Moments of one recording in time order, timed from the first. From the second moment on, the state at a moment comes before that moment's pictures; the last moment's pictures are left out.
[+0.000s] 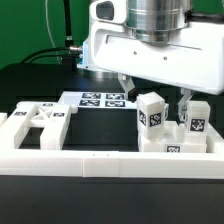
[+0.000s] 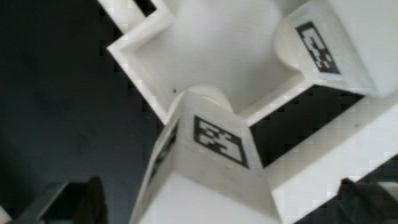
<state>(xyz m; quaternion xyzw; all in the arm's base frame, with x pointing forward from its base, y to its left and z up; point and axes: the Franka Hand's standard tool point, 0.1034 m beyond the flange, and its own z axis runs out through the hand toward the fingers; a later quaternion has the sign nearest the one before) 0.630 0.038 0.086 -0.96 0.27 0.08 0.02</state>
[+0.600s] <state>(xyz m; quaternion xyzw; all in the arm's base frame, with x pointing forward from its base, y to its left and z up) 0.630 0.032 0.088 -1.00 0.00 0.06 0.04</state>
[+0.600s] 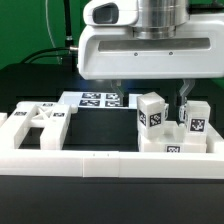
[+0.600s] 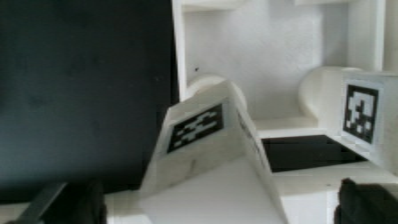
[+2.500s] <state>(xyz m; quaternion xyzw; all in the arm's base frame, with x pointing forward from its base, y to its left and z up) 0.627 0.046 0.087 -0.96 0.29 0.05 0.01</state>
